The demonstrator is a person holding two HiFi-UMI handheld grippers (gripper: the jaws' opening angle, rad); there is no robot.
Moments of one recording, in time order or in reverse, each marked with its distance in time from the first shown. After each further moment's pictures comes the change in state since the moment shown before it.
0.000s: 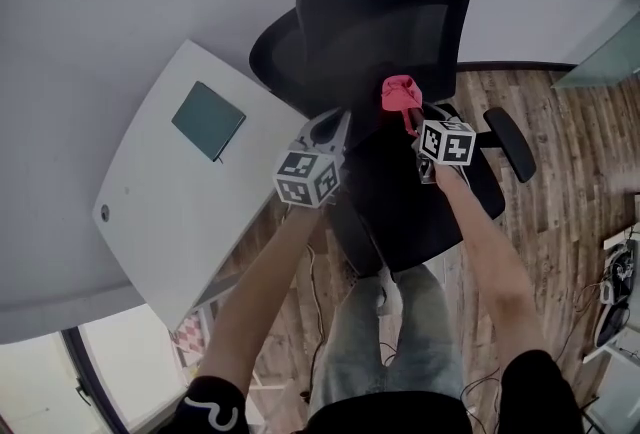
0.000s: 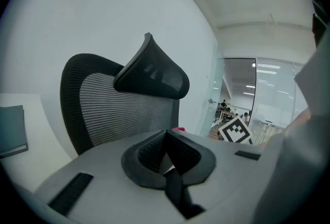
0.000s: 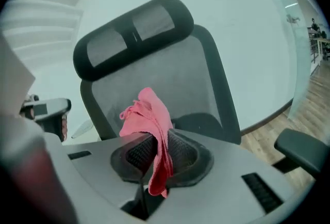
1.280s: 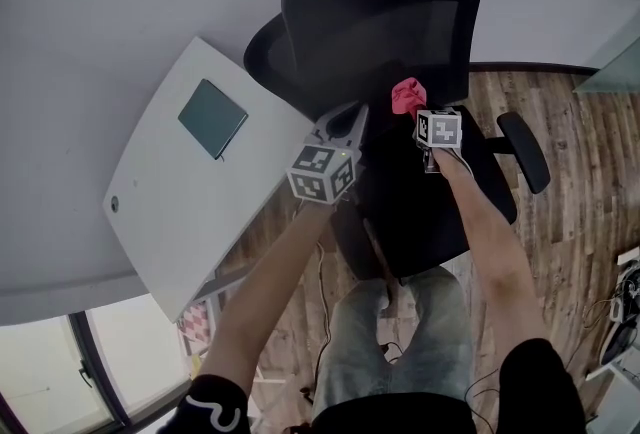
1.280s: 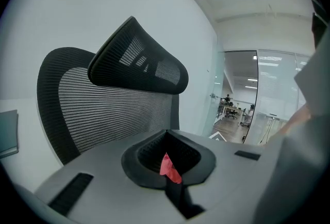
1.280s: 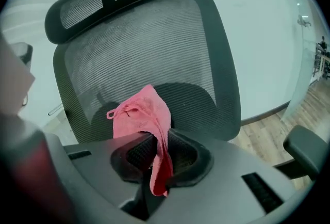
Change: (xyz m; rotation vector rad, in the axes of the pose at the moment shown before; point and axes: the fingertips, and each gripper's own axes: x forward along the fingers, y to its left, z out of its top) left arm 0.043 -0.021 -0.004 0.050 0.025 0.028; right arm 0.074 -0.061 -0.052 -0.074 0.171 -0.088
